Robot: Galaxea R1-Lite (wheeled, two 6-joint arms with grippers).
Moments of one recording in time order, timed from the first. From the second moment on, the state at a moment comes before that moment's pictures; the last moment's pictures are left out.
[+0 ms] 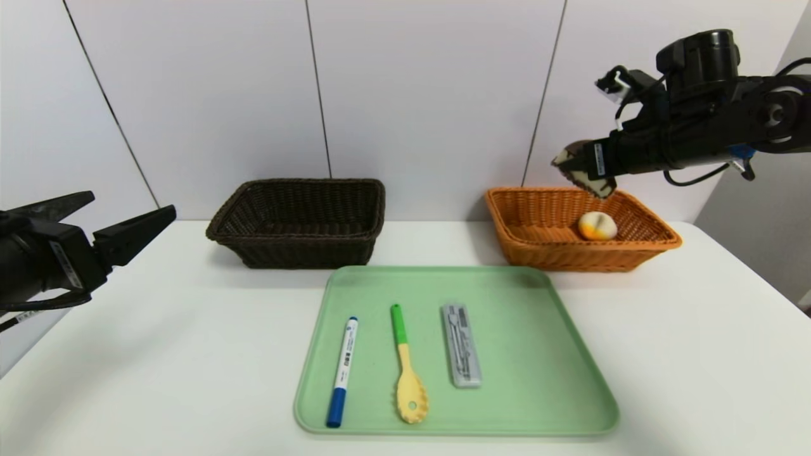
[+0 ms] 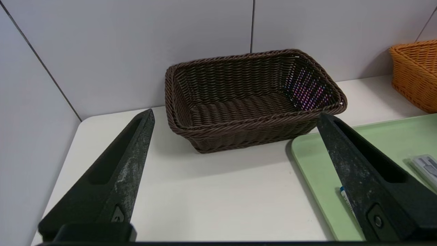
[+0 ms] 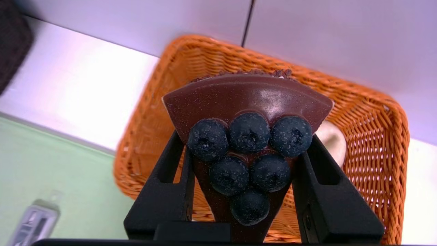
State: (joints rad) left arm -0.05 1.10 -0.56 -0.56 -0.14 0.04; right arm 0.13 1.94 -1.74 0.30 0.09 -0.16
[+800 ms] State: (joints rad) left arm -0.05 1.10 -0.54 -0.56 -0.14 0.03; right arm 0.11 2.20 -1.73 0.13 0.00 -0.17
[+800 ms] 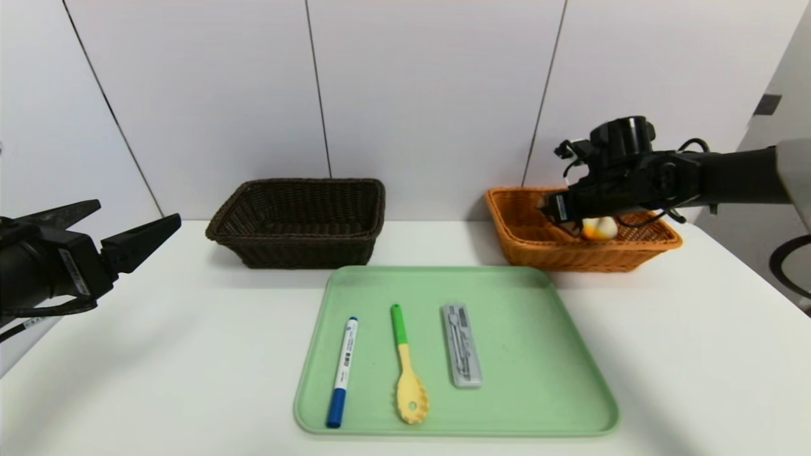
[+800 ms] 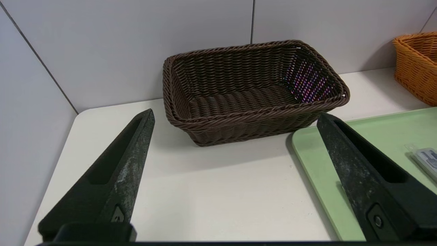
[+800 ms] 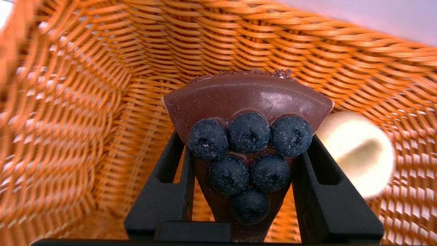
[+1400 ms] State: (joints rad) left arm -0.05 1.09 -0.54 -0.56 -0.14 0.04; right arm 0.11 2.24 -1.74 0.12 -0.03 -0.16
